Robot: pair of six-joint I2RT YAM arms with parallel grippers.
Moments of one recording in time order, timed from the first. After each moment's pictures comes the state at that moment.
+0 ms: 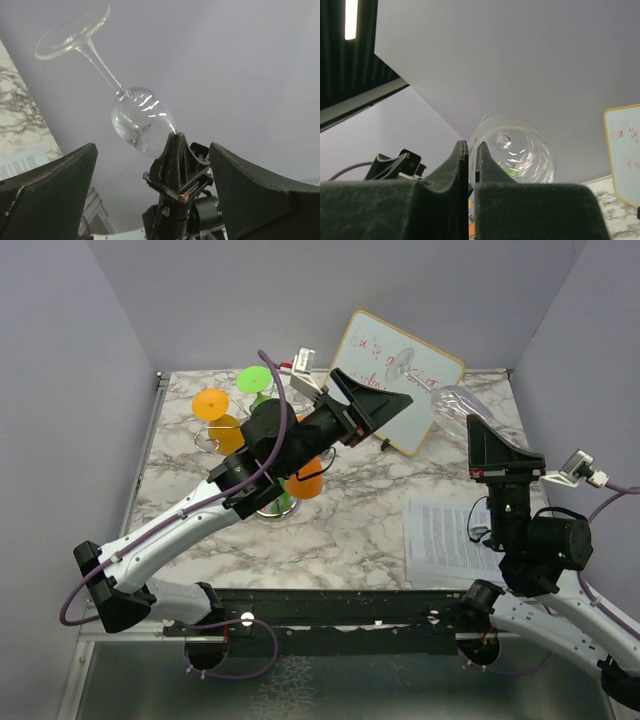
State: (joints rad) left arm -0.93 1.28 1.42 0.05 0.00 -1.14; right arm 0.86 0.55 0.71 0.59 0.59 0.48
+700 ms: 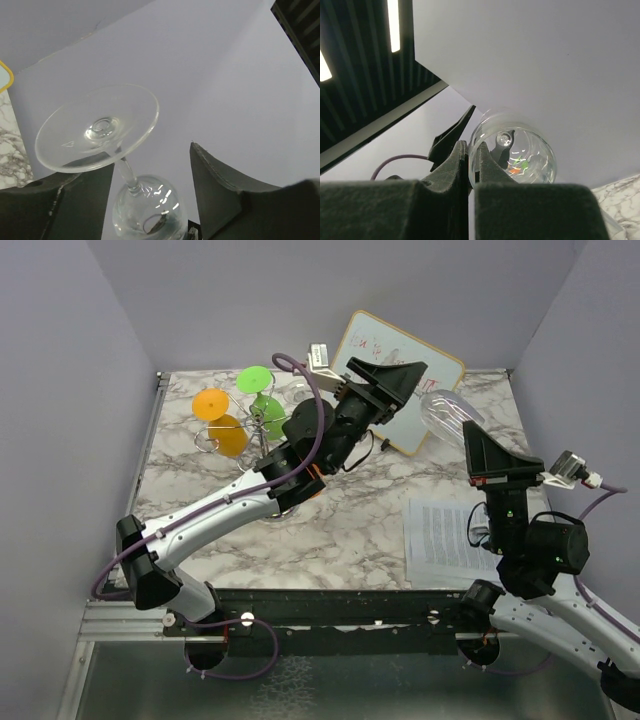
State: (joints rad) left arm -1.04 1.49 1.54 0.27 -0.39 -1.09; right arm 0.86 0.52 0.66 0.65 0.51 0.71
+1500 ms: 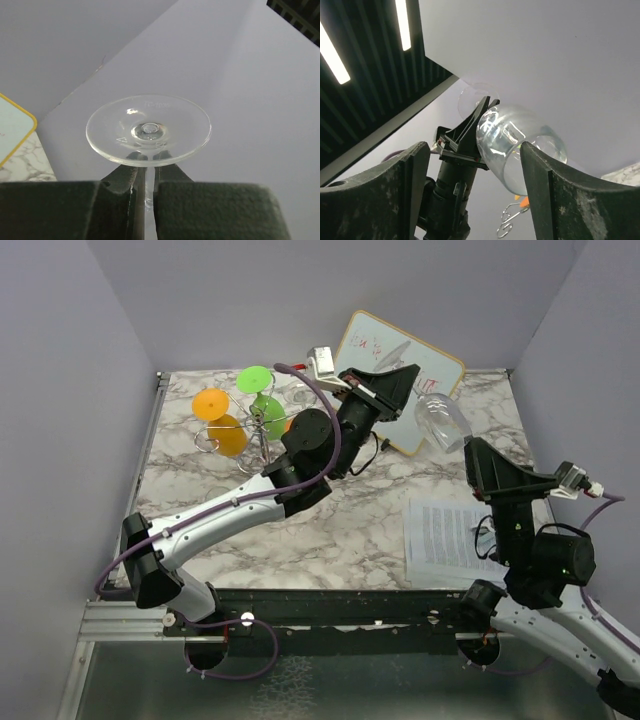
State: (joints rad) left arm -1.08 1.51 1.52 0.45 -0.48 -0.83; right arm 0.86 0.42 0.59 0.61 0.48 0.82
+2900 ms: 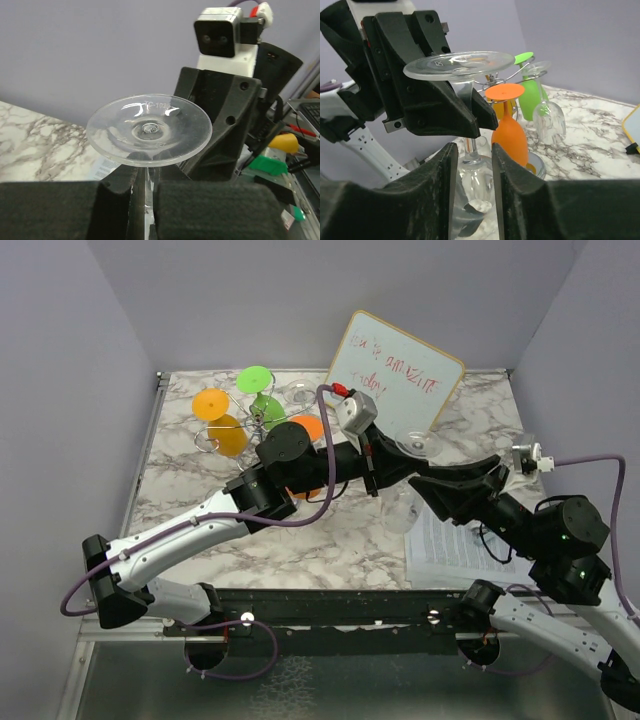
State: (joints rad) left arm -1.08 1.30 1.35 0.19 0.28 -0.36; right arm 0.86 0.51 0.93 -0.14 -0.02 0.33
